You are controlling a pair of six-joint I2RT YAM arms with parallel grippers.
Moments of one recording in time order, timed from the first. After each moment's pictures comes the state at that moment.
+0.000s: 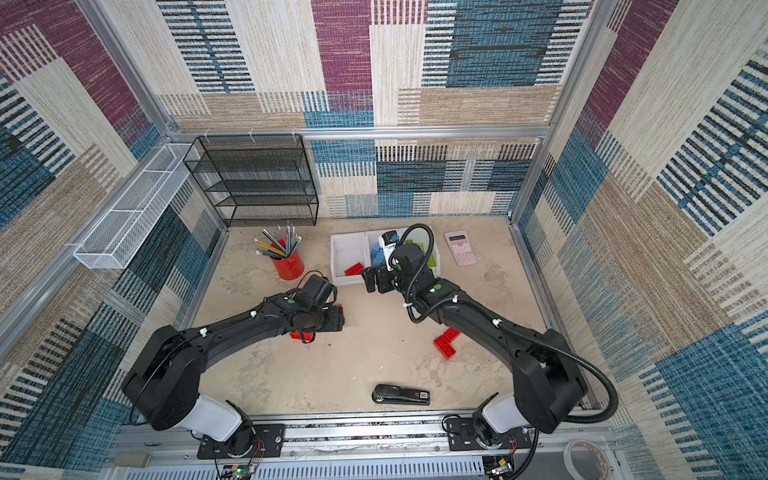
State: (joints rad) left arm -0.63 1.56 0.95 -0.50 -0.02 -0.58; right arm 0.62 1.42 1.02 -0.08 -0.03 0.26
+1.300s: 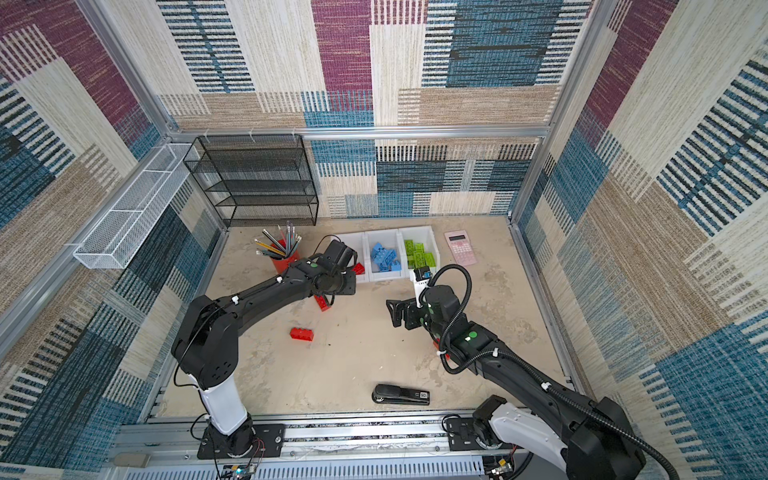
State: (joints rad) left arm -0.62 1.84 1.43 -0.60 -0.15 -0.50; right arm 0.62 1.01 0.61 -0.08 0.01 0.34
